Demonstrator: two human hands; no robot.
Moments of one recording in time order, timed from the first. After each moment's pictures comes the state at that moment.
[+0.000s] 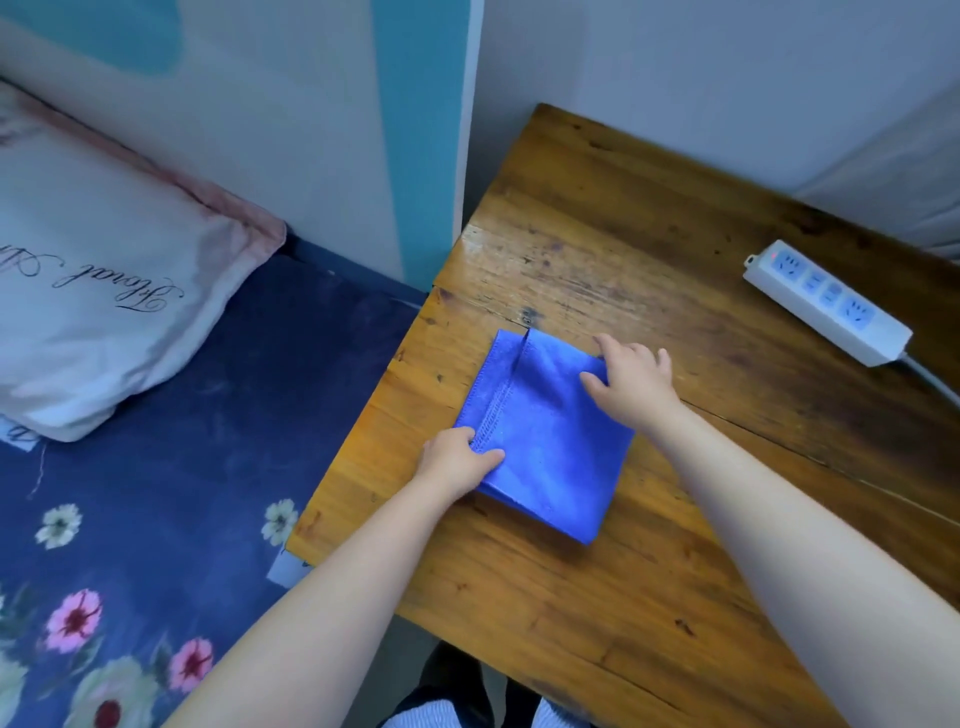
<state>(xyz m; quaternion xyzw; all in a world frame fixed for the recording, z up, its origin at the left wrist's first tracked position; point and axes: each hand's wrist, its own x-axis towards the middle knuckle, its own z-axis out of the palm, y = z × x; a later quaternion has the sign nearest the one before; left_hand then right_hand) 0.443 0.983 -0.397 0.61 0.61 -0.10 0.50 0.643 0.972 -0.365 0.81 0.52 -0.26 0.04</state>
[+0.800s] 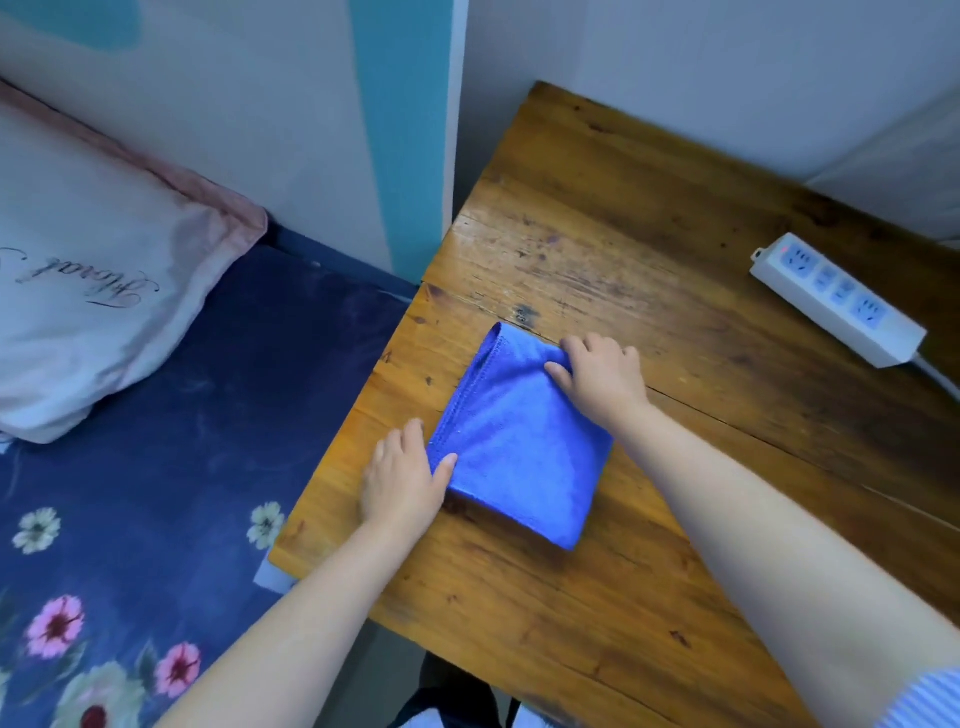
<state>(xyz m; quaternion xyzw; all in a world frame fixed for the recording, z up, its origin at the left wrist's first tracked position) 0.412 0.975 -0.407 0.71 0.64 -0.09 0.29 0.638 0.996 -0.401 0.79 0.58 -0.18 0.08</state>
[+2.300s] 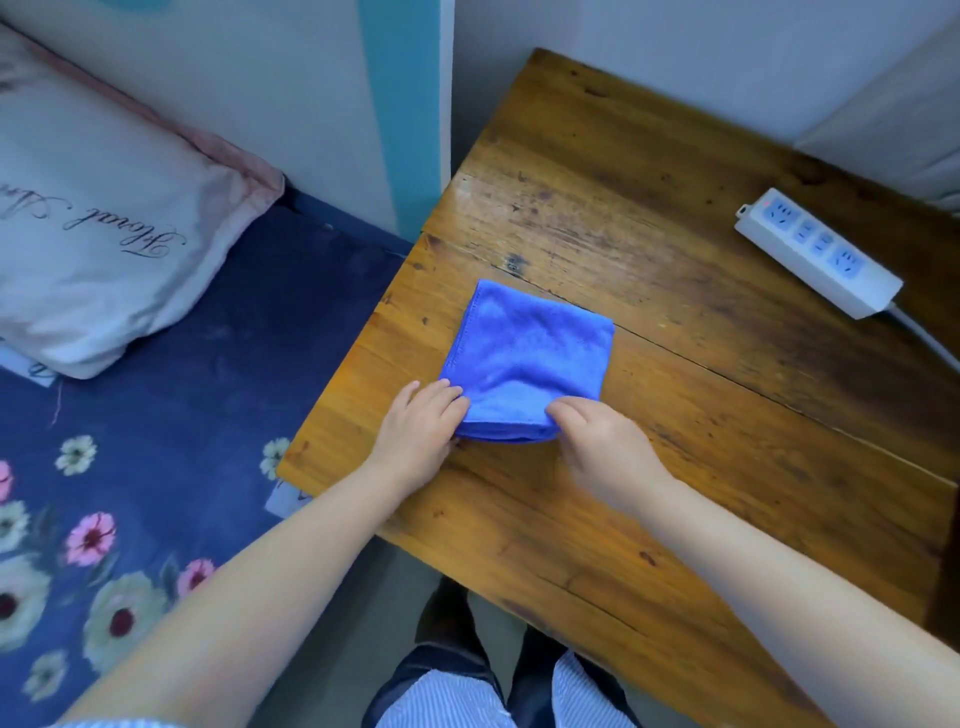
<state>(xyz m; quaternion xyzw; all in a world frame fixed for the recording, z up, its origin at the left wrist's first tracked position) 0.412 0.940 -0.387 0.92 0.37 -0.10 0.12 0.606 0.860 -0.346 0.68 0.70 -0.22 -0.04</state>
